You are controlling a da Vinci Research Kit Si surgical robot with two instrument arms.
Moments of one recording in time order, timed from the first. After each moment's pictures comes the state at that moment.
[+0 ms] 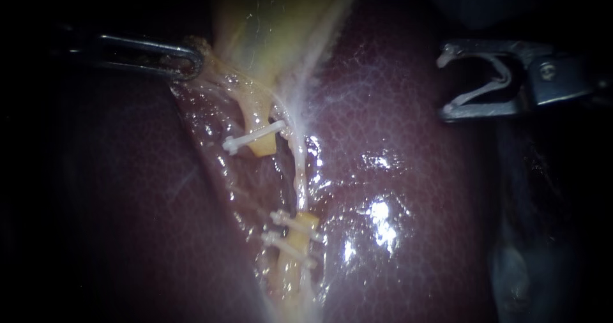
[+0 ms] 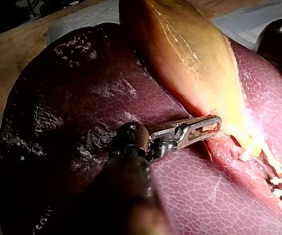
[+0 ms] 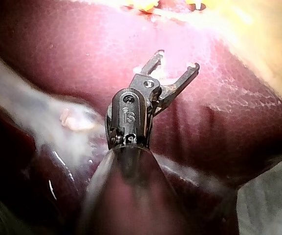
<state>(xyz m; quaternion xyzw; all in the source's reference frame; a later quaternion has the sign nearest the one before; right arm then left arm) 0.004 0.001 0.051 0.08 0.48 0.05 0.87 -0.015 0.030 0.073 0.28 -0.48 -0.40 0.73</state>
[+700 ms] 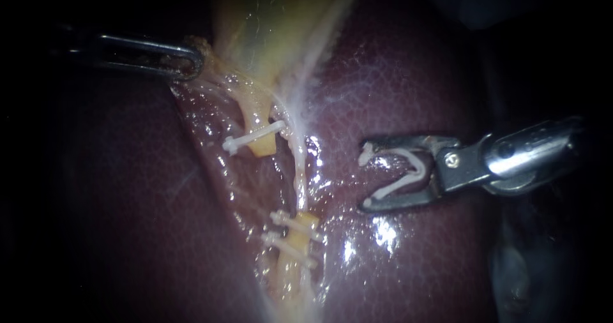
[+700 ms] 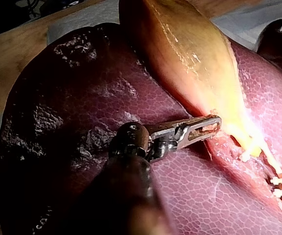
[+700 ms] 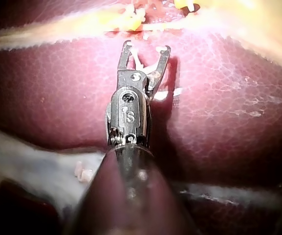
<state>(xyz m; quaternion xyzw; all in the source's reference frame) 0.011 -0.008 0.057 0.22 0.49 0.11 0.84 -0.015 0.030 0.073 0.28 -0.48 -0.40 0.73</state>
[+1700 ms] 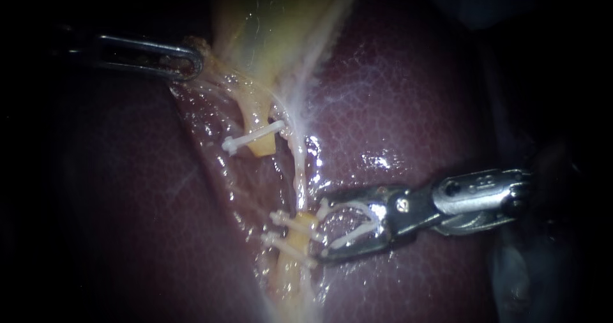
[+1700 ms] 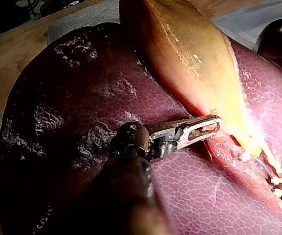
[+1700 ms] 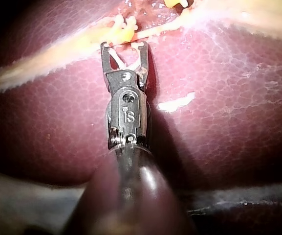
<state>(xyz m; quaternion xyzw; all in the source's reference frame) 0.016 -0.013 0.060 0.31 0.48 0.15 0.81 -0.015 0.030 0.073 0.28 -0.48 -0.40 0.73</state>
